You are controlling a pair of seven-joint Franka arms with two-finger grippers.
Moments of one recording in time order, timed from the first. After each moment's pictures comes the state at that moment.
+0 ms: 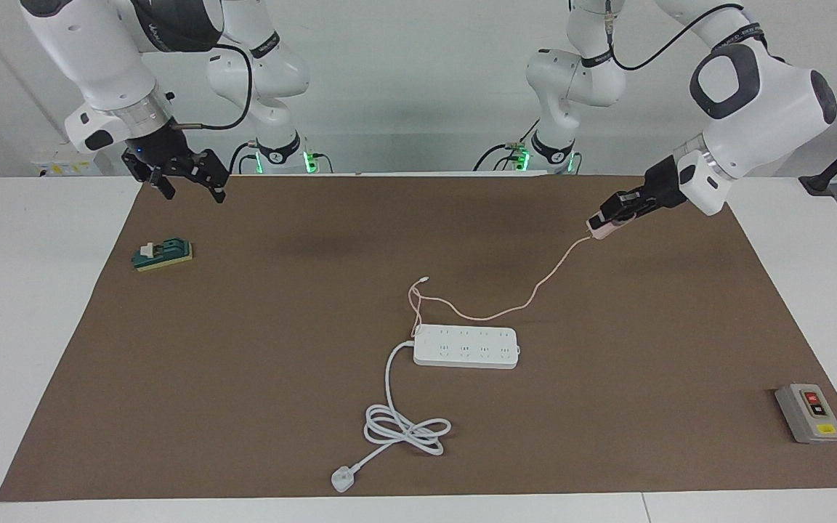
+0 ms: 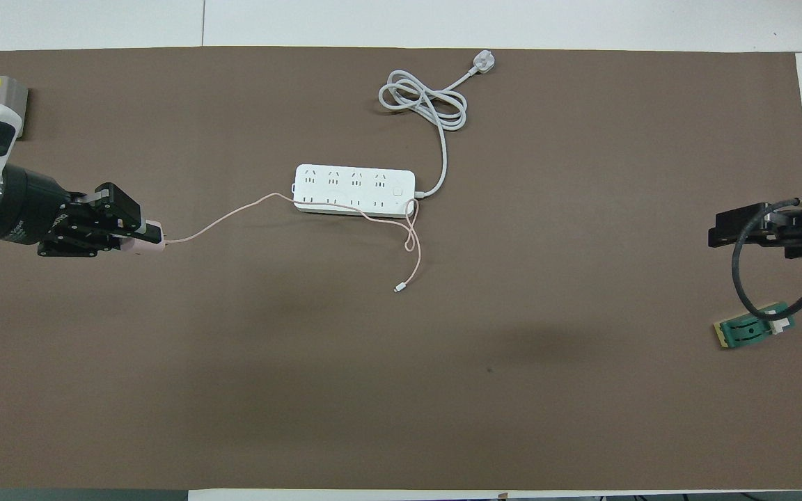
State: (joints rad) left arm -0.56 0.01 0.54 -1.76 -0.44 1.61 -0.22; right arm 0.03 -0.11 -0.06 -1.75 0.04 1.62 0.09
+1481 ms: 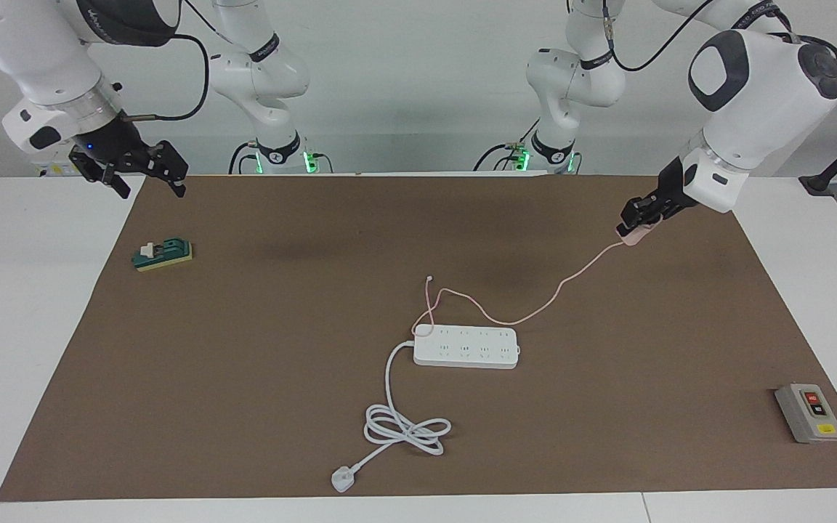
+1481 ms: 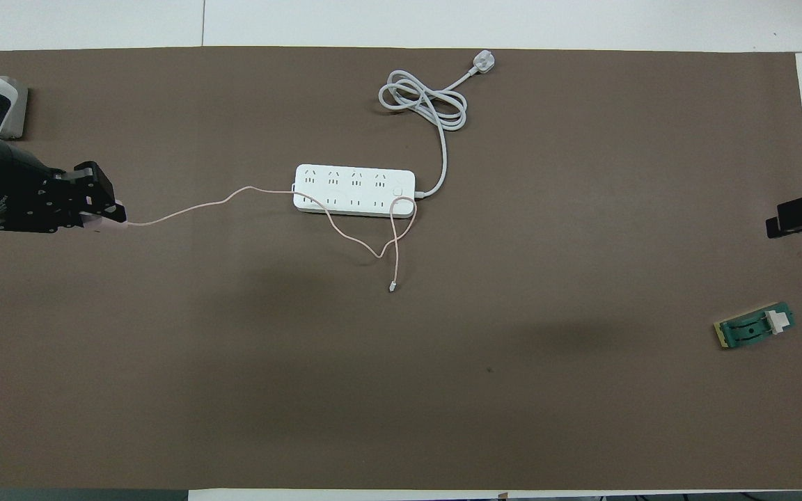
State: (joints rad) left arm -0.58 0.07 0.55 -1.65 -0.26 1.62 -0.27; right arm -0.05 -0.03 -0.07 -1.61 0.03 1.51 -0.08
